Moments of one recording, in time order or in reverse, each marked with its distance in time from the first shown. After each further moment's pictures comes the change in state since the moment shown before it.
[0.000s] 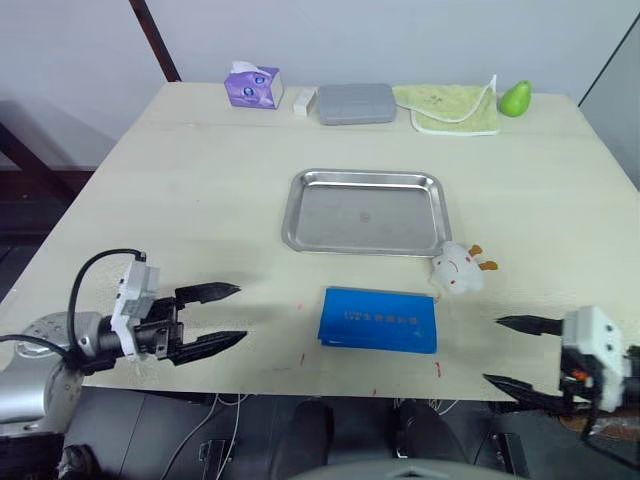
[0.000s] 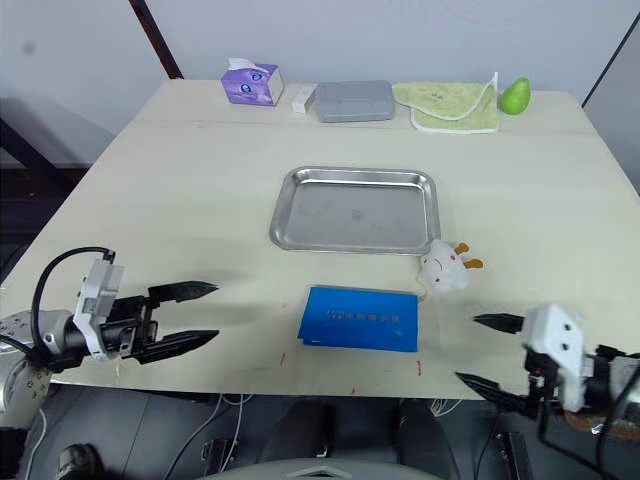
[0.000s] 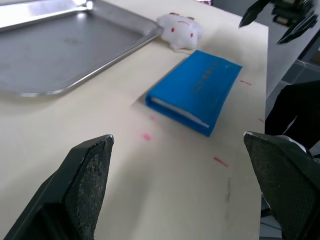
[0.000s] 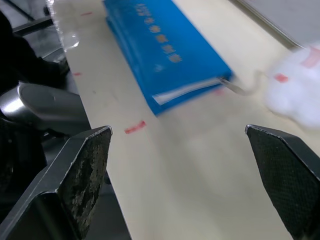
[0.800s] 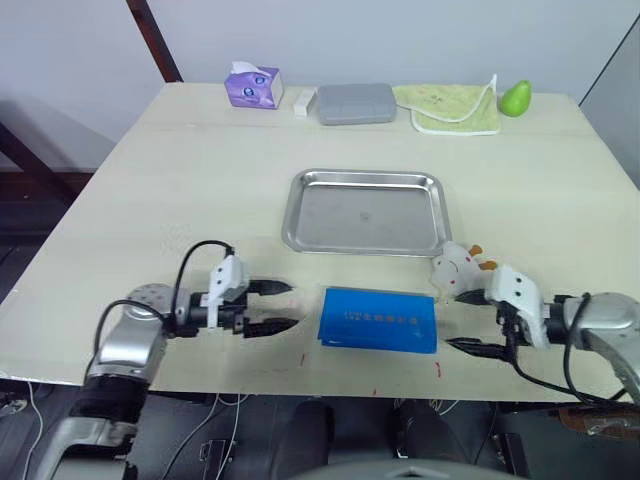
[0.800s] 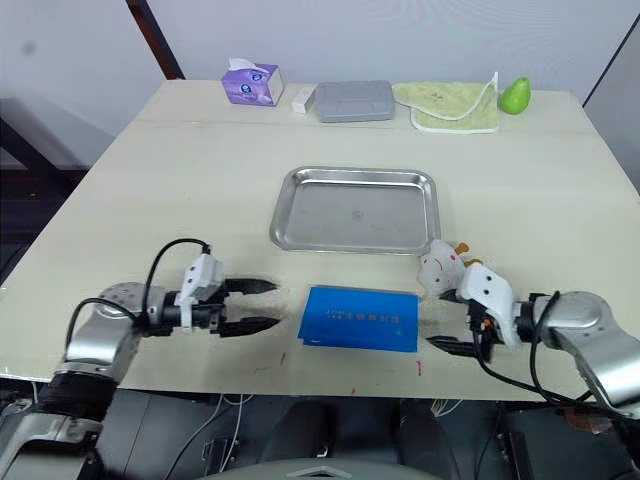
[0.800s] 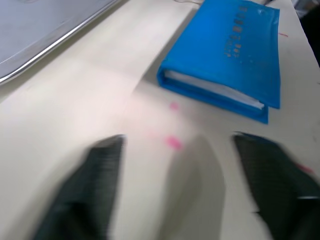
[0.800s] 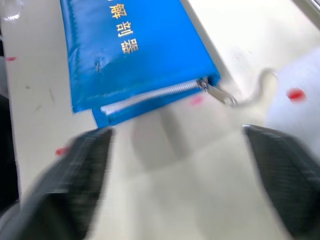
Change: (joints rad) left arm -0.295 -0.099 -0.335 0.263 0.260 -0.143 0.068; right arm -0.453 -0.095 0.302 0.235 -0.039 0.249 -0.014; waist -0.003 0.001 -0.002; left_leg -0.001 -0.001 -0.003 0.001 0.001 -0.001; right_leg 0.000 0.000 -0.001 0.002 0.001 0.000
